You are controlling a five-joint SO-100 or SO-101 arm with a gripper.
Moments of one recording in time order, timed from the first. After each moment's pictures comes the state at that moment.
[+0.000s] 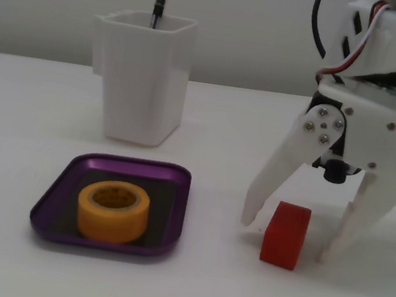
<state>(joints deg) -14.2 98.1 120.2 45.9 26.5</state>
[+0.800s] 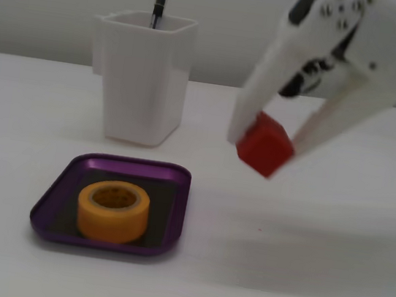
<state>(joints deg) -10.0 111.0 111.5 45.2 5.5</state>
